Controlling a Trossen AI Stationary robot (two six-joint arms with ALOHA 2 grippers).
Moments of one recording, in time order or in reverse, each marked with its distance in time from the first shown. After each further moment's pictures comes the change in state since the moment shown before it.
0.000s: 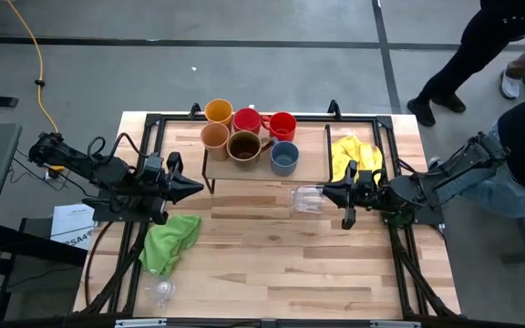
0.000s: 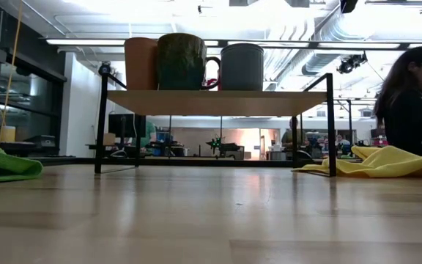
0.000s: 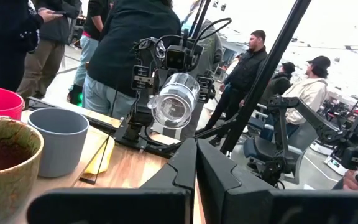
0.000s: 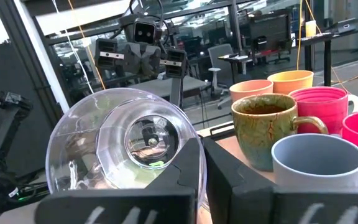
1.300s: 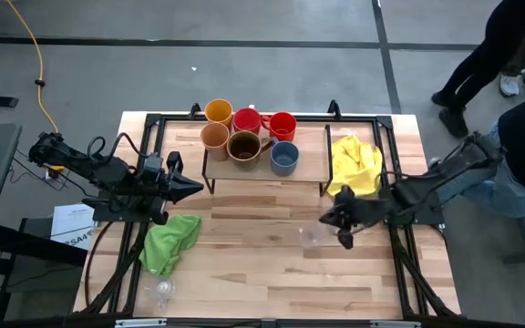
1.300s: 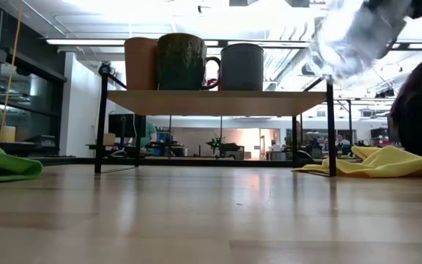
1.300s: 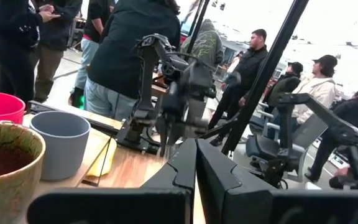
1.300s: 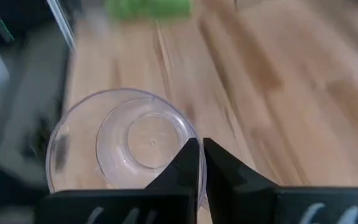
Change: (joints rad) left arm 0.000 0.000 0.000 0.002 0.000 0.026; right arm 0.018 0.142 0.144 -0.796 -0.305 0.470
